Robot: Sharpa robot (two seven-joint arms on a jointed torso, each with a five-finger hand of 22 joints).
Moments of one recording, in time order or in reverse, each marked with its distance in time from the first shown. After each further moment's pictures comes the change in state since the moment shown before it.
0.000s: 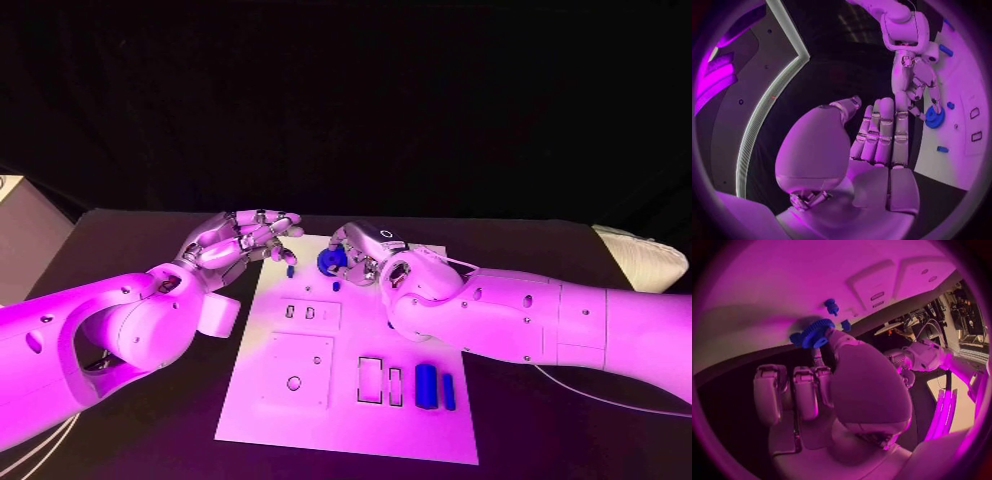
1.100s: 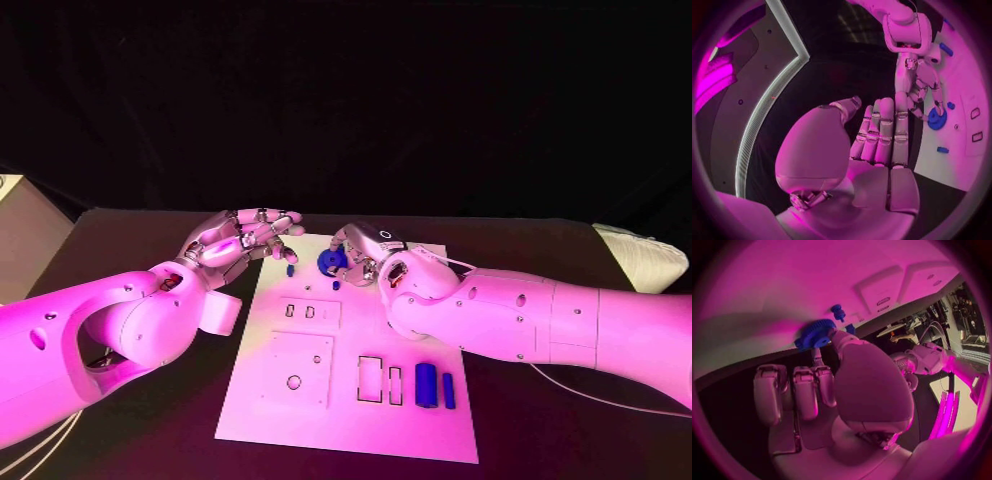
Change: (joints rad) left arm 0.000 0.007 0.000 -0.011 0.000 0.003 -0.002; left_hand 0.000 0.000 0.003 0.003 0.000 0.000 0.000 0.000 0.002 -0.007 0.000 0.003 0.002 0.000 0.000 0.004 -0.002 0.000 -0.007 0.000 0.007 0.003; right arm -0.009 0.020 -0.001 -0.034 0.005 0.014 -0.010; right_hand -0.073 -0.061 -0.007 0.030 0.037 -0.040 0.007 -0.010 -0.004 0.000 0.007 -0.006 0.000 0.000 0.007 0.000 0.000 0.002 0.003 0.003 0.000 0.001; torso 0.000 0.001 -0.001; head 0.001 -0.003
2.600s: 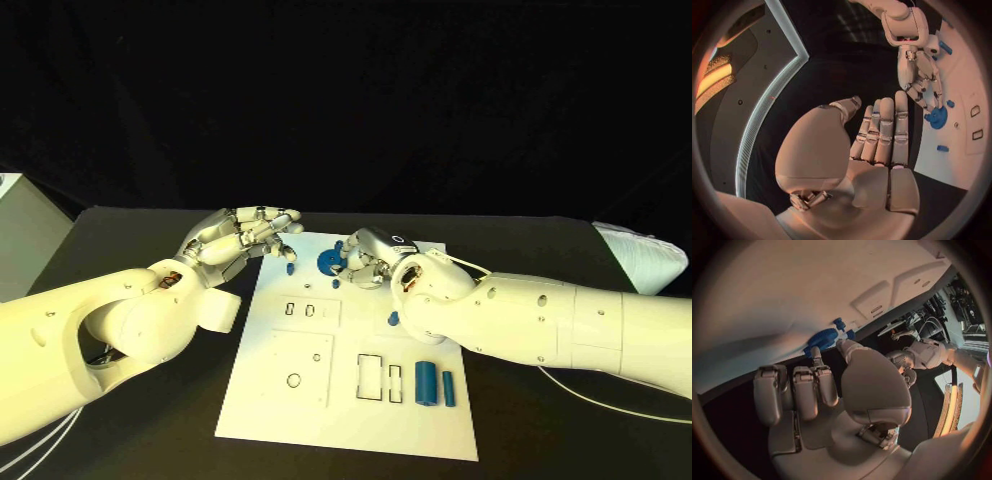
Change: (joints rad) left arm 0.000 0.001 0.000 -0.007 0.000 -0.001 -0.002; left_hand 0.000 0.000 0.000 0.000 0.000 -0.004 -0.004 0.000 0.000 0.000 0.000 0.000 0.000 0.000 0.000 0.000 -0.001 0.000 0.000 0.000 0.000 0.001; right arm -0.009 -0.072 0.000 0.065 0.066 0.027 0.011; right_hand -0.196 0.095 -0.049 -0.003 0.178 -0.006 0.001 -0.005 -0.017 -0.001 0.006 -0.004 0.000 0.000 0.000 0.000 0.000 0.000 0.001 0.001 0.000 -0.001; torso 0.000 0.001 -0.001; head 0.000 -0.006
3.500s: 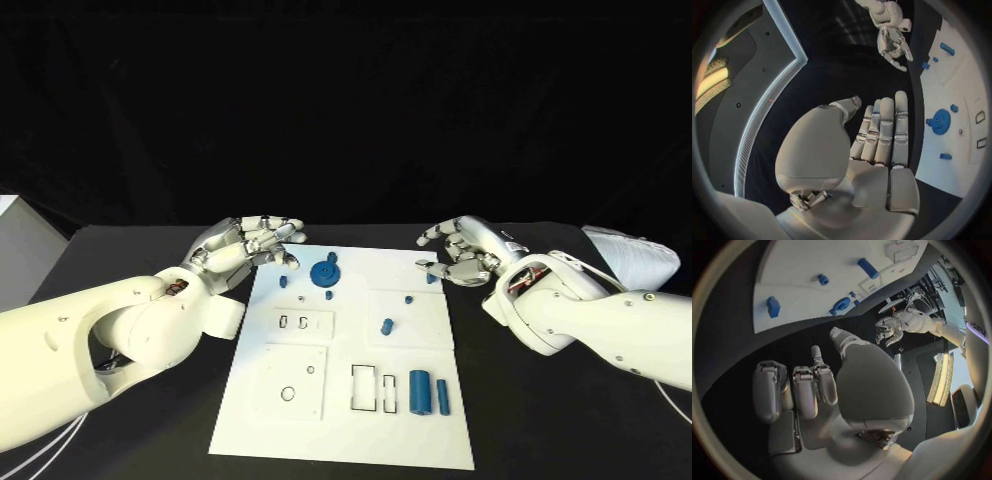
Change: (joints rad) left arm -0.003 0.011 -0.002 -0.023 0.002 0.001 0.001; left_hand 0.000 0.000 0.000 0.000 0.000 0.000 0.000 0.004 0.002 0.000 0.000 0.000 0.002 -0.004 0.004 0.000 -0.004 0.000 -0.003 0.003 0.005 0.002; right arm 0.037 -0.433 0.020 0.222 0.223 -0.072 0.304; right_hand 0.170 -0.096 0.028 -0.059 -0.155 0.001 0.000 -0.004 -0.007 -0.010 0.004 -0.031 0.000 0.000 0.000 -0.010 0.000 0.000 0.000 0.000 -0.074 0.001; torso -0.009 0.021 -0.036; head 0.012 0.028
